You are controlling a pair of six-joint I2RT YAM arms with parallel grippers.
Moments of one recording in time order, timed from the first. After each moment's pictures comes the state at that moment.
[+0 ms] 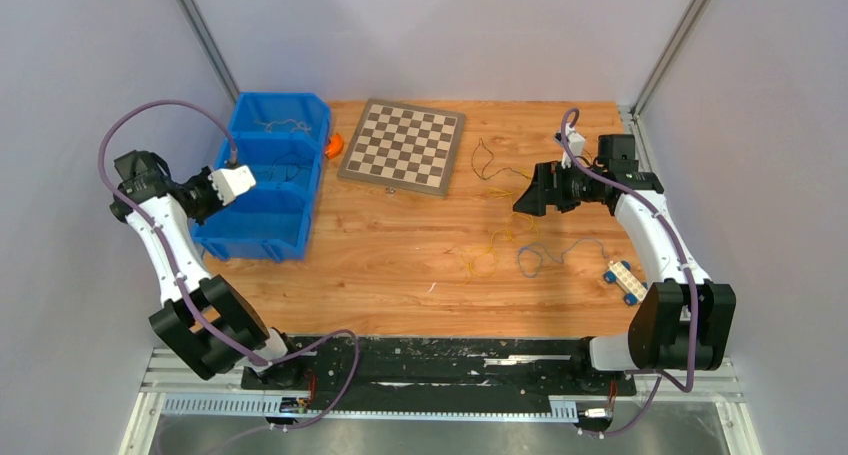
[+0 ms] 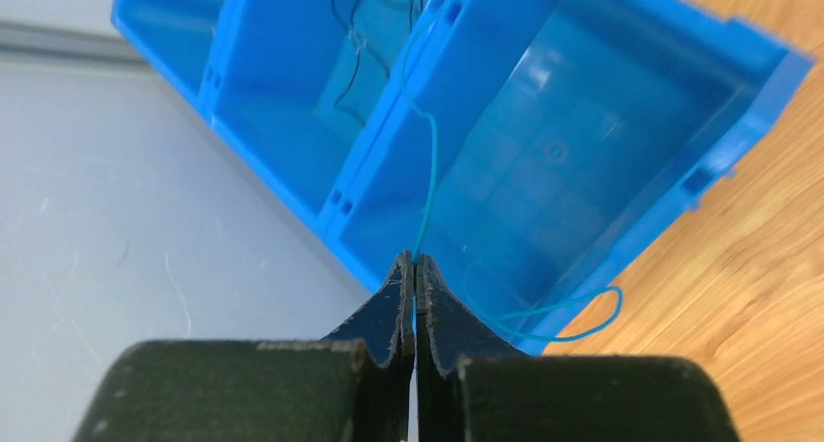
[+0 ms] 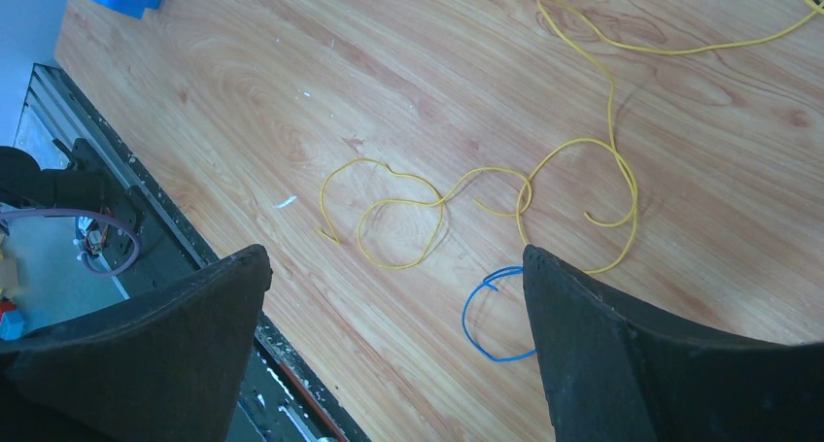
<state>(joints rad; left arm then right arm) 0.65 1.34 1.31 -1.05 0.73 1.67 -0.02 1.38 1.12 -0.65 -0.79 -0.12</state>
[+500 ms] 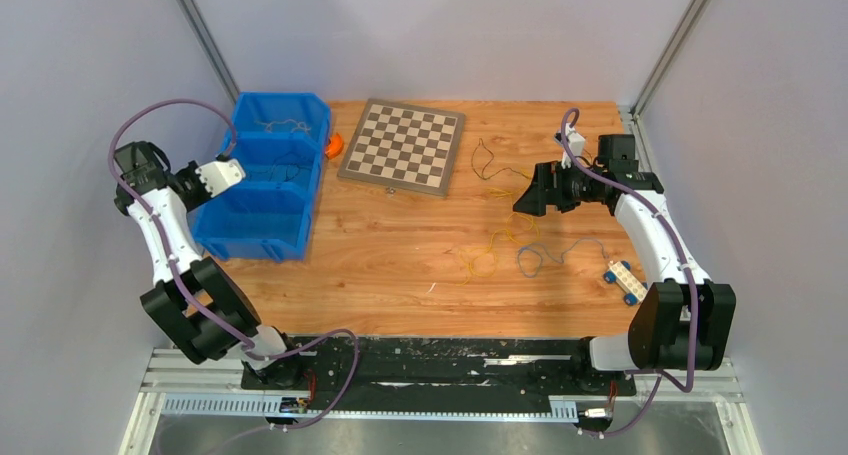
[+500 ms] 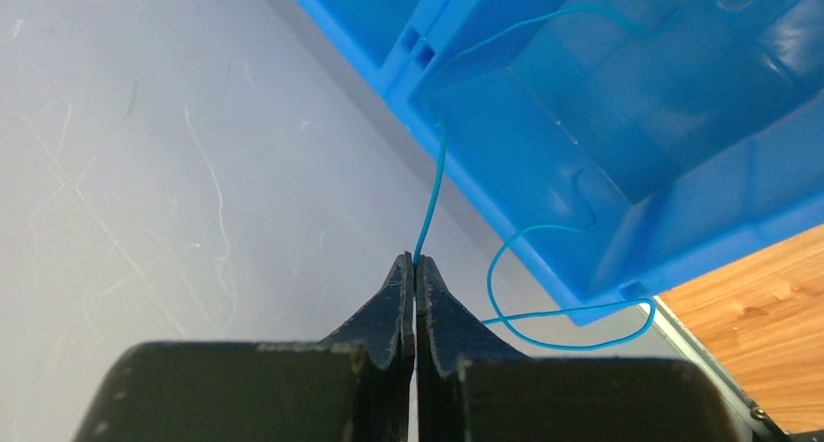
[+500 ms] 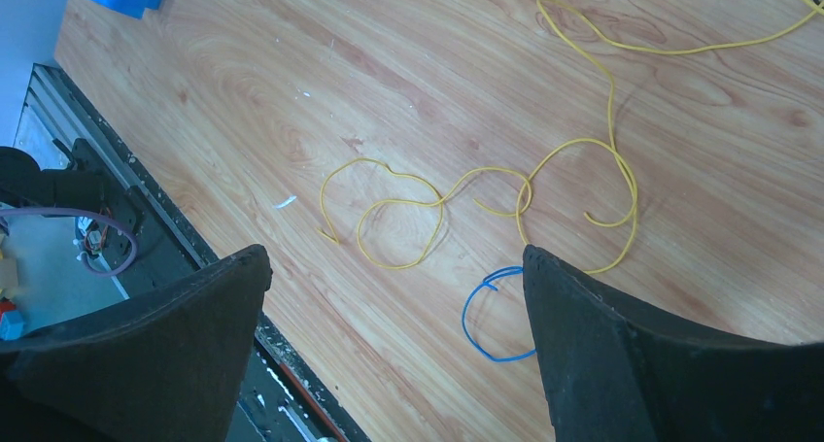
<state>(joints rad) 0.64 1.44 1.31 -0.81 0.38 1.59 -0.02 1.38 1.12 -0.65 -0.79 -0.12</state>
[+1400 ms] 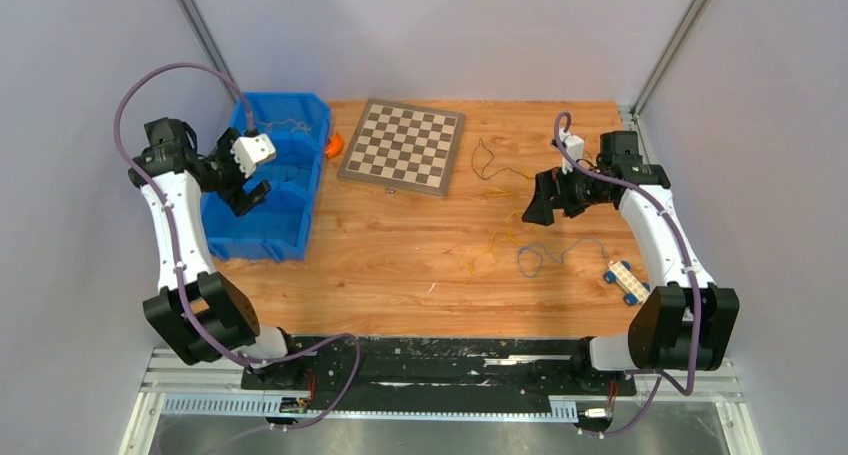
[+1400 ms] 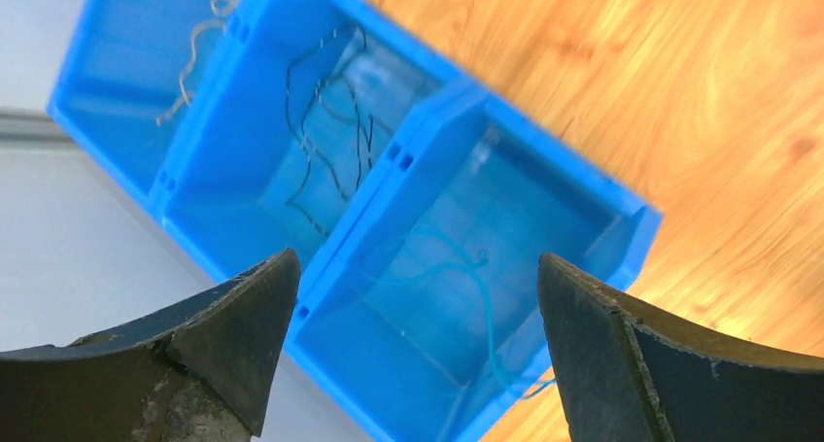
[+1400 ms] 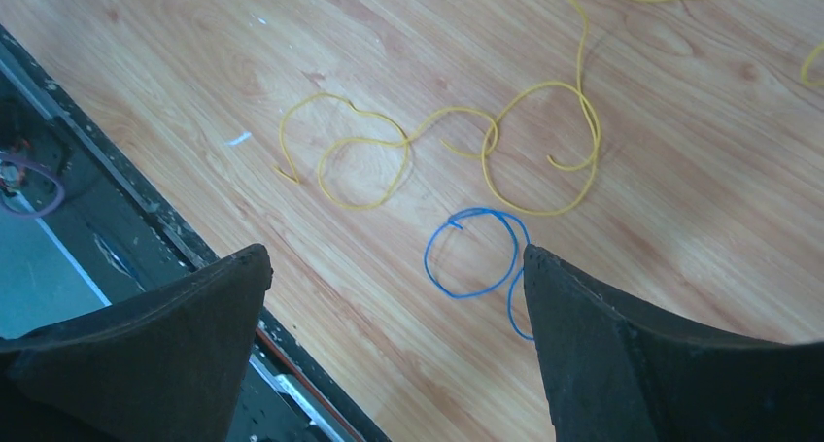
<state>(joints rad) 0.45 1.45 1.48 -1.13 0.67 1.40 -0.03 1.38 1.20 -0.84 -0.72 -0.31</state>
